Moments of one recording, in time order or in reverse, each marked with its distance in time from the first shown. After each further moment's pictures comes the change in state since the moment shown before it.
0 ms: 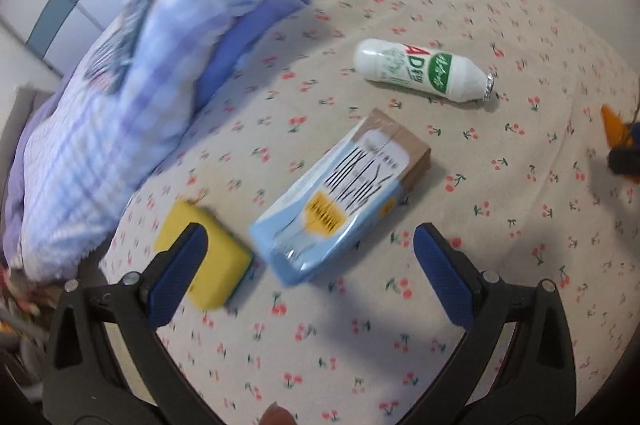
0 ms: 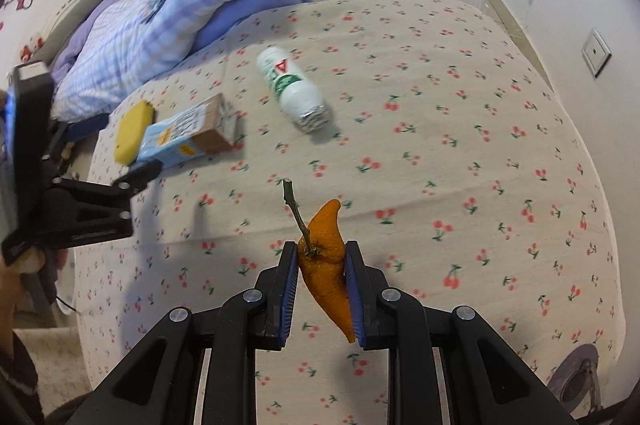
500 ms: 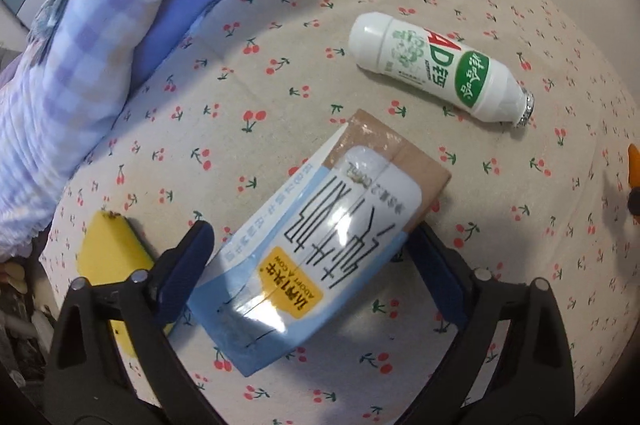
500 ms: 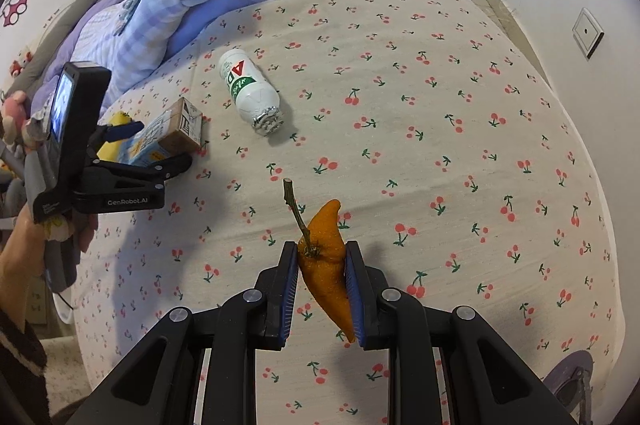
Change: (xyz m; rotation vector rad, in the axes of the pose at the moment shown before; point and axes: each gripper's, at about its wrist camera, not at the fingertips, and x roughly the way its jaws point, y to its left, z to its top) left arm 0.045 0.006 0.012 -0.137 0.063 -0.140; right arm 0.008 -0.027 0.005 0.040 0.027 -0.006
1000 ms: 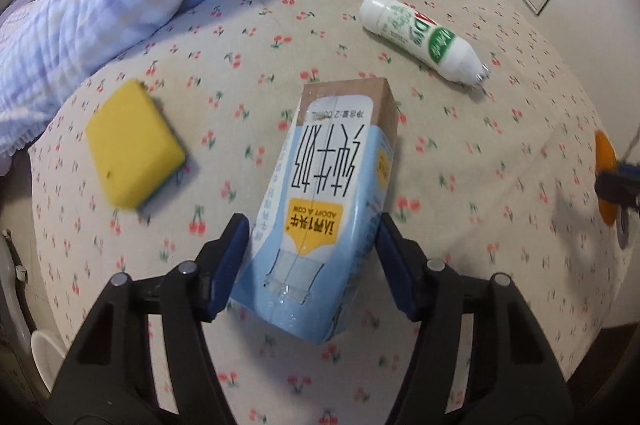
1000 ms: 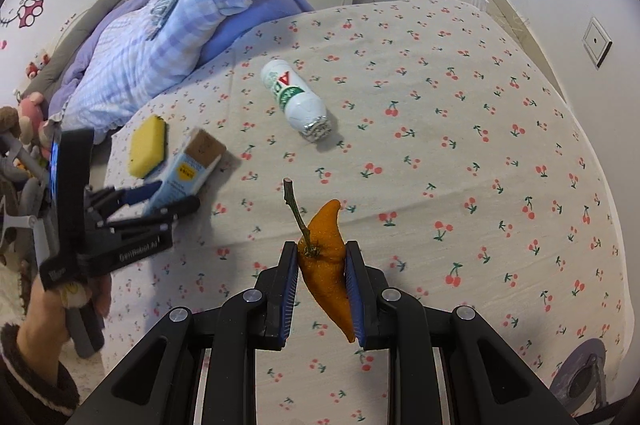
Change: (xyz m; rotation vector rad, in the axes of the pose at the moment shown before) left arm -0.056 0.001 -0.089 -0.216 -0.004 -0.078; right arm -0.021 0.029 -0.008 -0.017 -0.039 0.069
